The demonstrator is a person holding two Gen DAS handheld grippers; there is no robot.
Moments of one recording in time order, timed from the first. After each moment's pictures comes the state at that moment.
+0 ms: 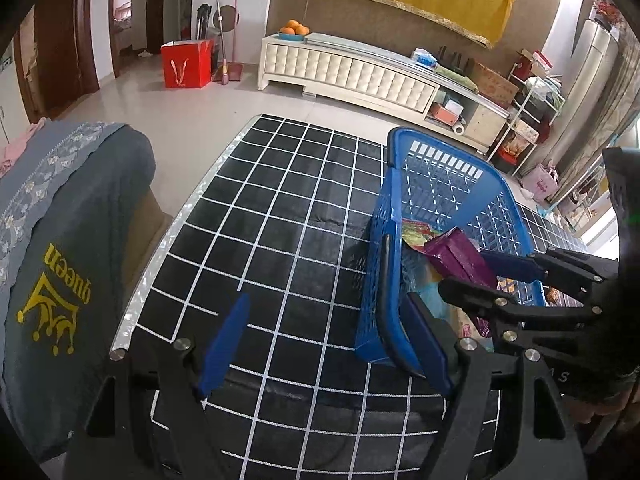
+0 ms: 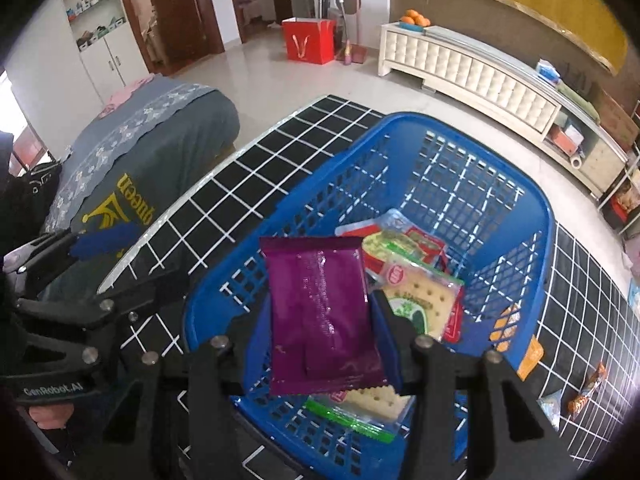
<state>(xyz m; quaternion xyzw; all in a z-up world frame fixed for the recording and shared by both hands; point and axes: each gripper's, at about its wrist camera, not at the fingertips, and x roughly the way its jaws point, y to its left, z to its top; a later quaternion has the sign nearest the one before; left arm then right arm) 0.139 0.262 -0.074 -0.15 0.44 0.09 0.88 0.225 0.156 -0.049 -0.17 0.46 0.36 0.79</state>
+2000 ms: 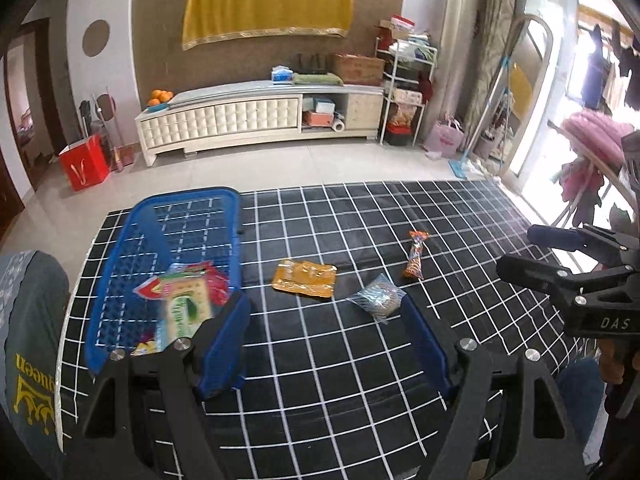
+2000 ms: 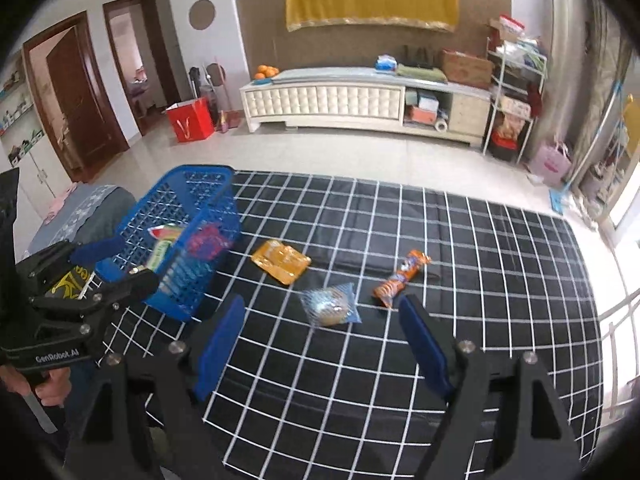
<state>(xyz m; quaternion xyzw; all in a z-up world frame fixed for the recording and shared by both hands) 0.167 -0.014 -0.014 0.00 0.39 -0.07 0.92 0.203 -0.165 0.009 -0.03 0.41 0.20 0.89</state>
